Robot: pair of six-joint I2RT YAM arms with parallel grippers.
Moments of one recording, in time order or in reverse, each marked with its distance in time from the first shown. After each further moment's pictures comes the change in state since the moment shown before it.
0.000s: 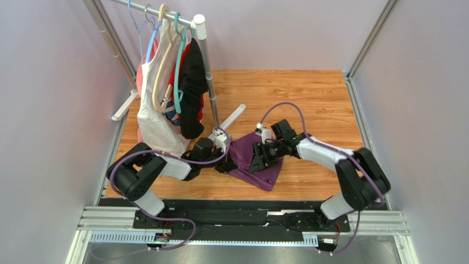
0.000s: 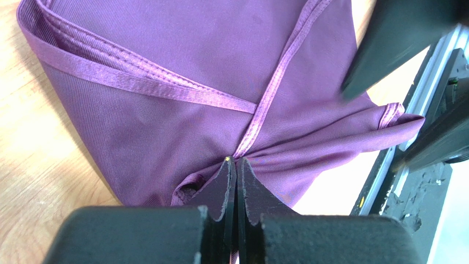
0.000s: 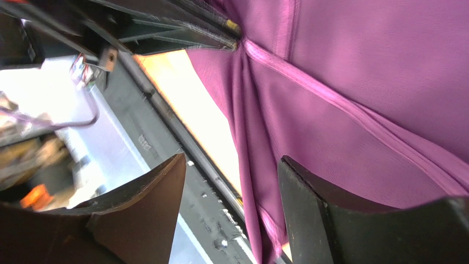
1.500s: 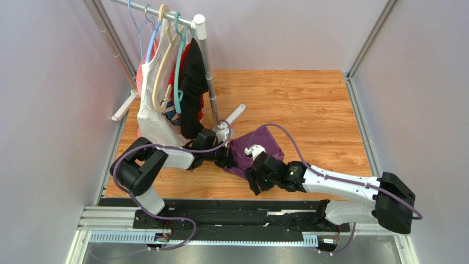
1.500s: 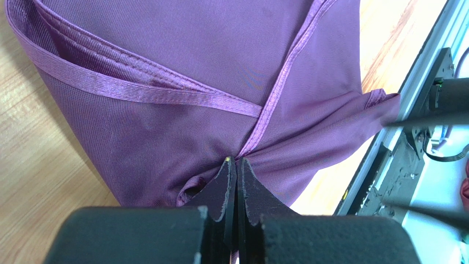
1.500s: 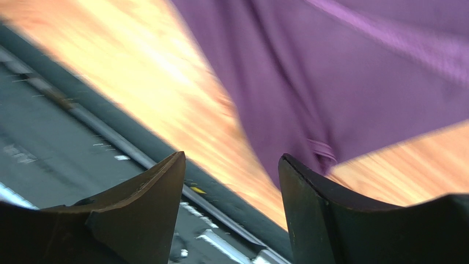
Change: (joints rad) left arm 0.063 0.052 0.151 -0.245 0.107 -0.004; right arm 0.516 -0.349 -0.135 -0.126 0.826 0.149
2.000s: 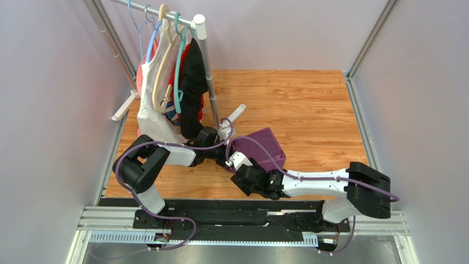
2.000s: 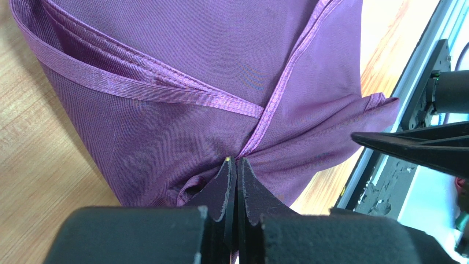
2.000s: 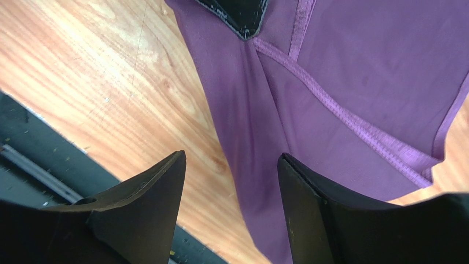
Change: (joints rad) left arm 0.007 0.036 0.056 -0.059 0.043 0.030; right arm 0.204 0.218 0.073 0.157 0.332 -0.170
